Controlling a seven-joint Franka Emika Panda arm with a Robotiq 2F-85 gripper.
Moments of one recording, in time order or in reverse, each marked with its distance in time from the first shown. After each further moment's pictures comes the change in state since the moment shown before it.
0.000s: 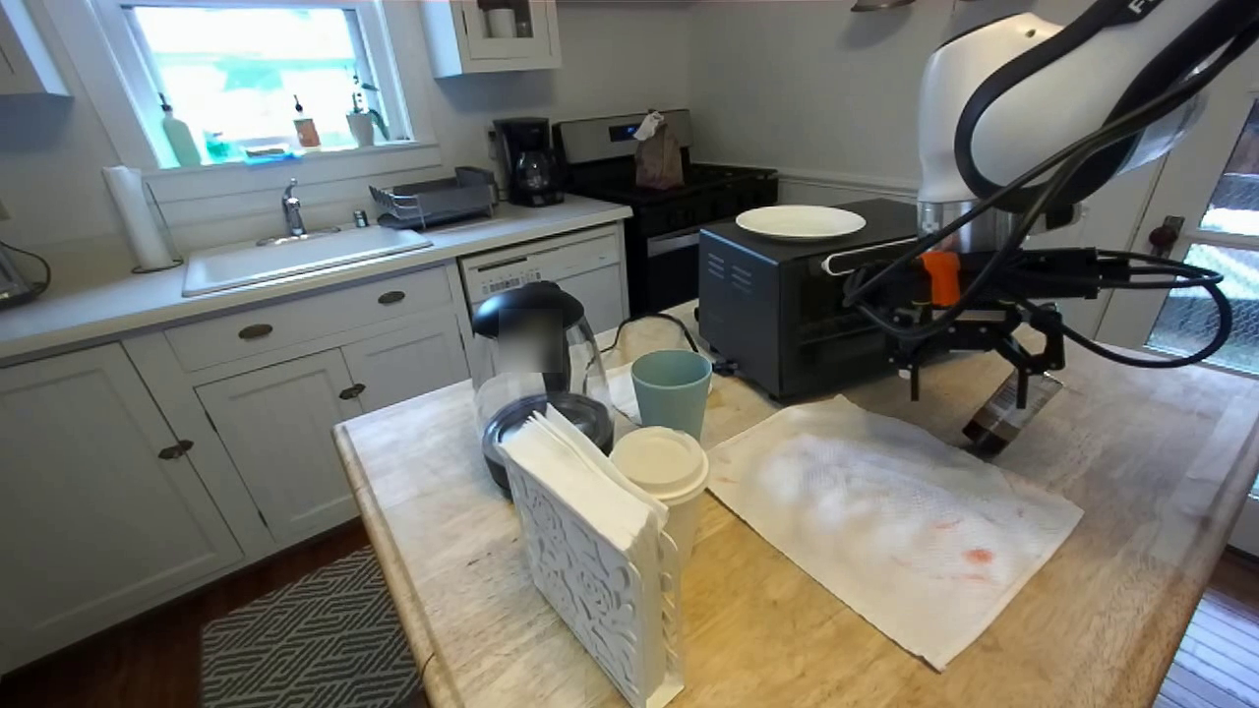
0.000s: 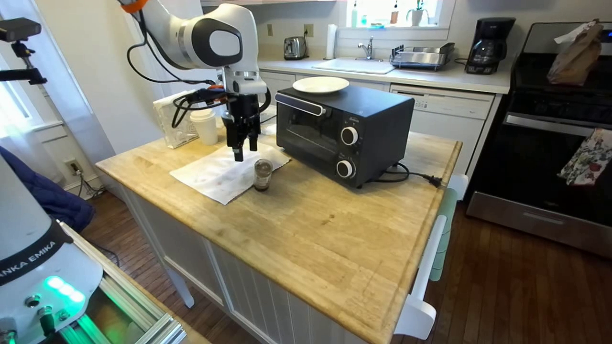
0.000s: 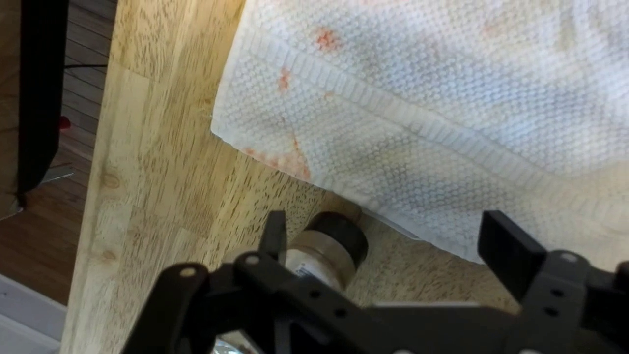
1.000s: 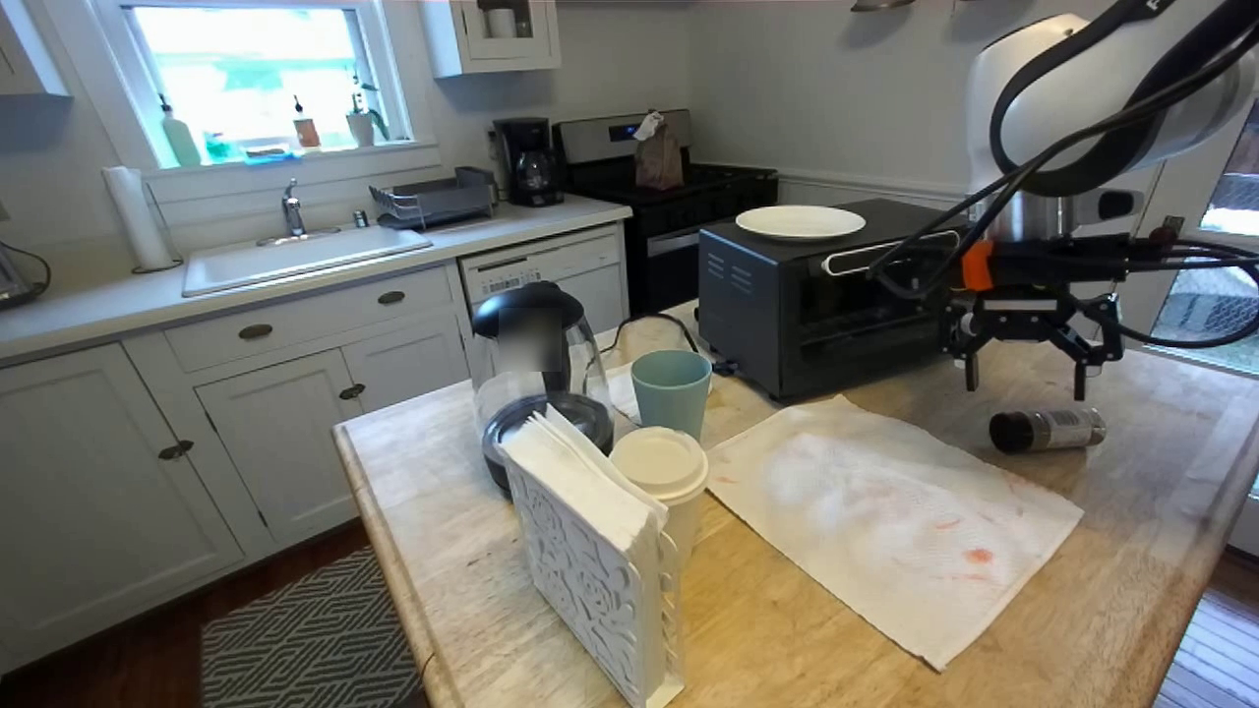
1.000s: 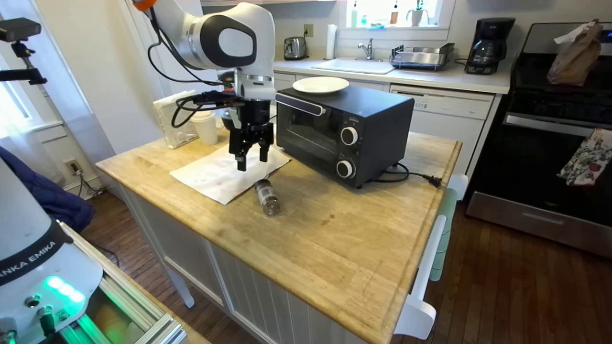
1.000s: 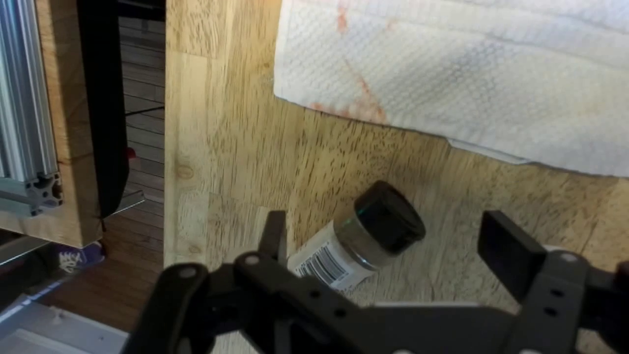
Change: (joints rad) arm -0.045 -0.009 -0.084 -0.001 -0.006 -0.076 0.094
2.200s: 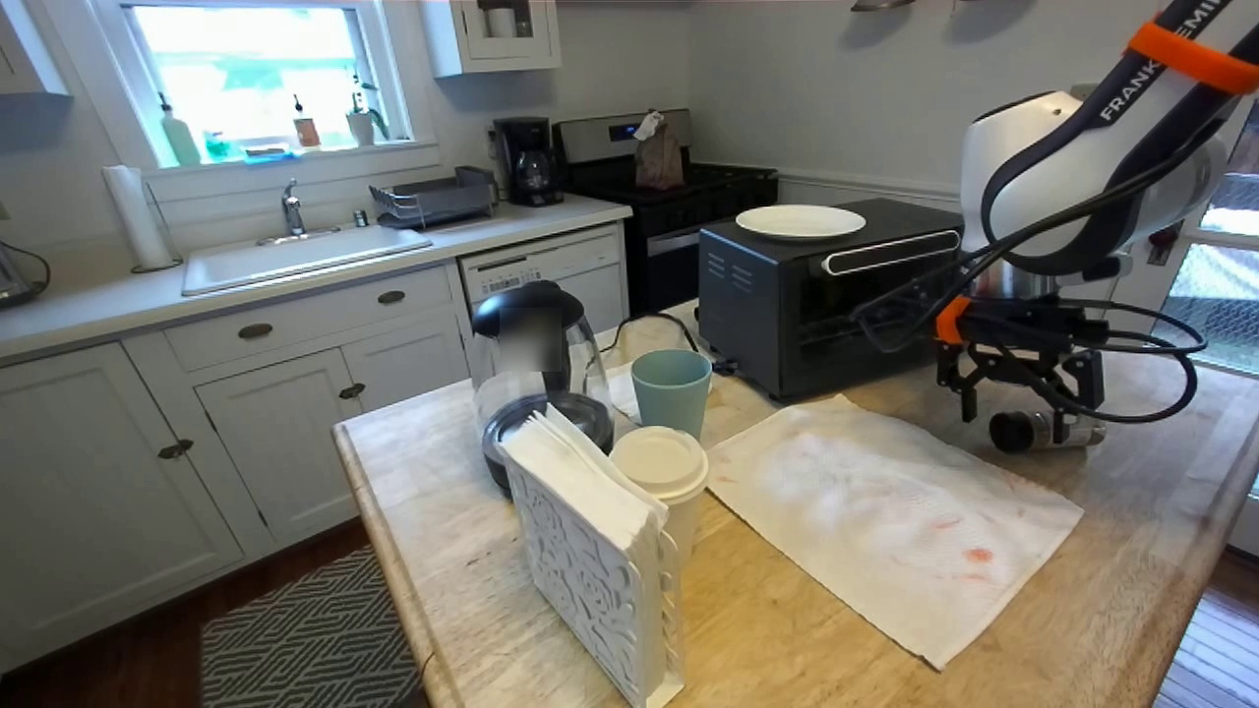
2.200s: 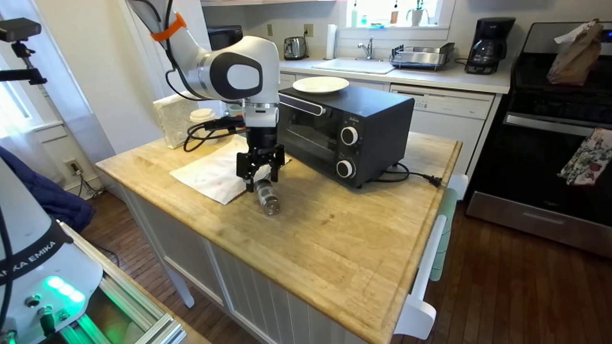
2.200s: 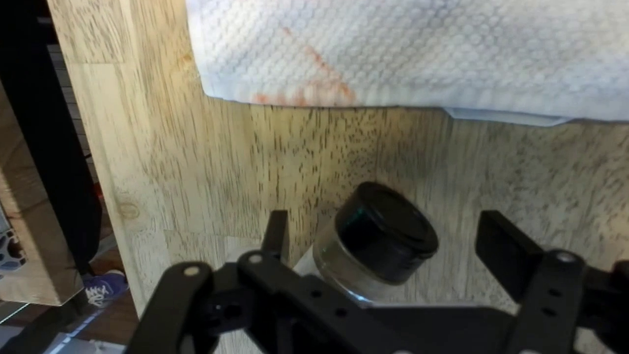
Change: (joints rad) arm 0.003 0.143 -0.030 -0.012 -0.013 0.186 0.180
